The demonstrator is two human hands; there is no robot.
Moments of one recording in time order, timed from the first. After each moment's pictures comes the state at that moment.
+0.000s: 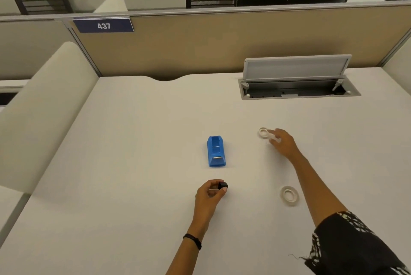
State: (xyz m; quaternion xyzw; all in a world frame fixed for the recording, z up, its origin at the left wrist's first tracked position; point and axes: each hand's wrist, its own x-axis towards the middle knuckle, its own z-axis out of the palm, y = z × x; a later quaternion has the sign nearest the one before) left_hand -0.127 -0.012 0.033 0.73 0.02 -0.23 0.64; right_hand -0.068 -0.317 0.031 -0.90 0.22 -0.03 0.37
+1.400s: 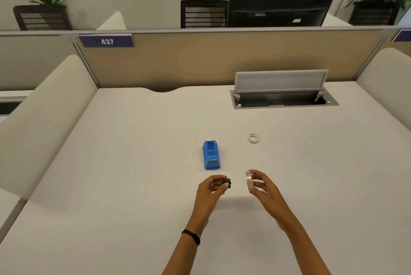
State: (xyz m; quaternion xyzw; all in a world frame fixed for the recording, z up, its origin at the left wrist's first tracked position) left_hand -0.137 -0.015 0.068 0.70 -0.06 -0.23 0.67; right_hand -0.214 -0.178 0.087 -0.75 0.21 -0.02 0.62
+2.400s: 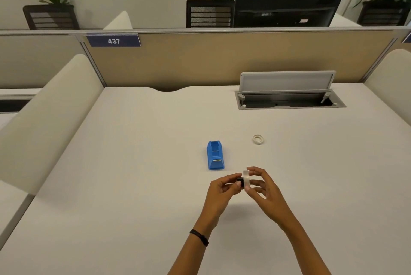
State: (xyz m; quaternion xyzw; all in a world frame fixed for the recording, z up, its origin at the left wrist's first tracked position) left_hand -0.146 -0.030 0.092 0.67 -0.07 -0.26 0.69; right_hand -0.205 -0.161 0.105 -0.79 0.14 -0.06 0.59
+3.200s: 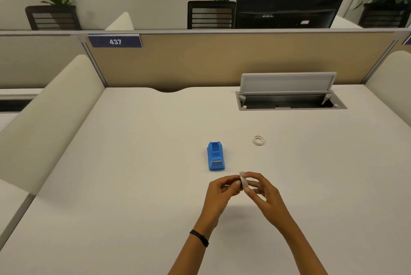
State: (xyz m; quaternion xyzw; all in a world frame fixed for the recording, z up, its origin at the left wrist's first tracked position) left_hand -0.146 -0.029 0.095 0.67 -0.05 -0.25 0.70; right_hand -0.207 -0.158 0.103 -0.80 0.09 -0.08 0.59
